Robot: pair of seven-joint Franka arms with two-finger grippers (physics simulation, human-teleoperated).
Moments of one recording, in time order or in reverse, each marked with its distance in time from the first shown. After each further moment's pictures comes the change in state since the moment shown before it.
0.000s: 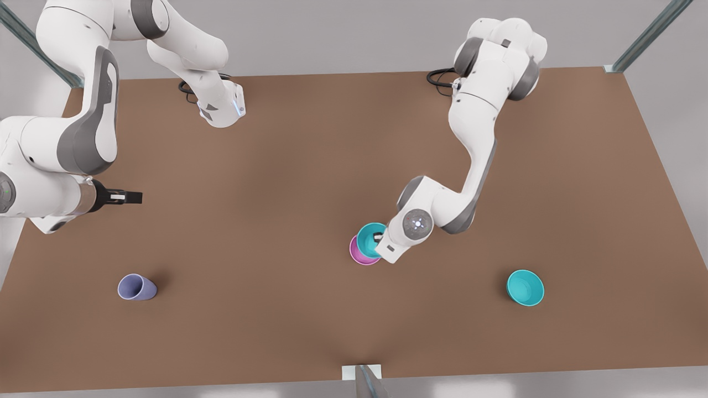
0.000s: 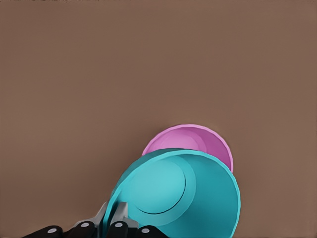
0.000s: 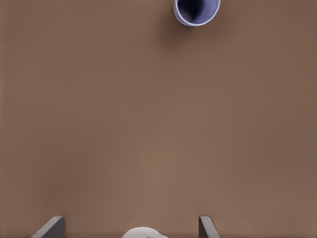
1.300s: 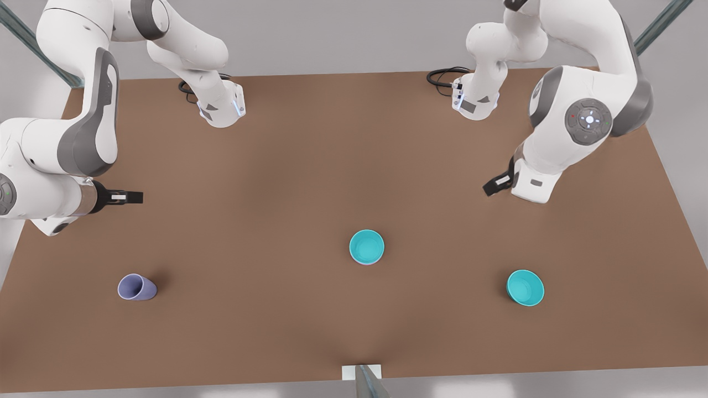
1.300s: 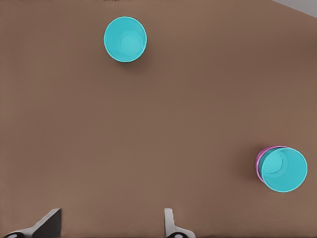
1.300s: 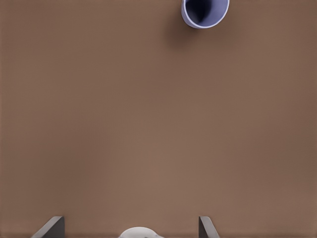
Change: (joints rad) left arm 0.287 -0.640 0.018 -0.204 0.131 -0.457 -0.012; right arm 0.000 0.006 0.000 0.002 0.005 0.003 -0.038
